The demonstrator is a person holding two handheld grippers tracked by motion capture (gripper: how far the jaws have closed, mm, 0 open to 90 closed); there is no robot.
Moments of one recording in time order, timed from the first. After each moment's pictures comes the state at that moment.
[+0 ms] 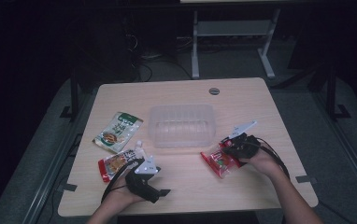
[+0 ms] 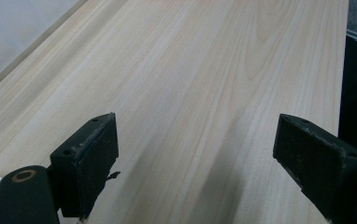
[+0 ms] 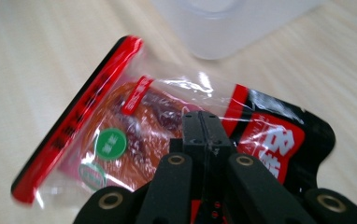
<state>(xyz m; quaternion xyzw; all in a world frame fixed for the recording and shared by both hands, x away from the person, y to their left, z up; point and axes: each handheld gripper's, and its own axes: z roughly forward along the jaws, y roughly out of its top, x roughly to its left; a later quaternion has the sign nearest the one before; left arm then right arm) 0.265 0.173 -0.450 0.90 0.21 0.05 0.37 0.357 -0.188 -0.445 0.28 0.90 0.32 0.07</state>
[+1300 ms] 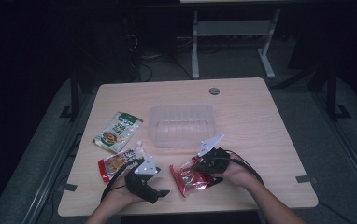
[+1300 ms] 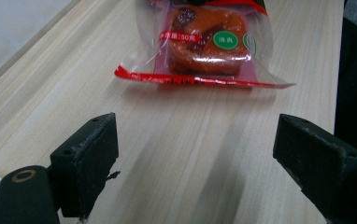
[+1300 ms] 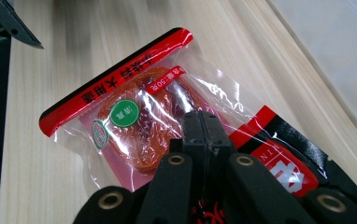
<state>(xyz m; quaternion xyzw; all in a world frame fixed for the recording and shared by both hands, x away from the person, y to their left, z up) 0.264 0.175 -0.450 0.91 0.20 0.04 0.37 0.326 -0.098 -0.450 0.15 0.92 0.36 0.01</state>
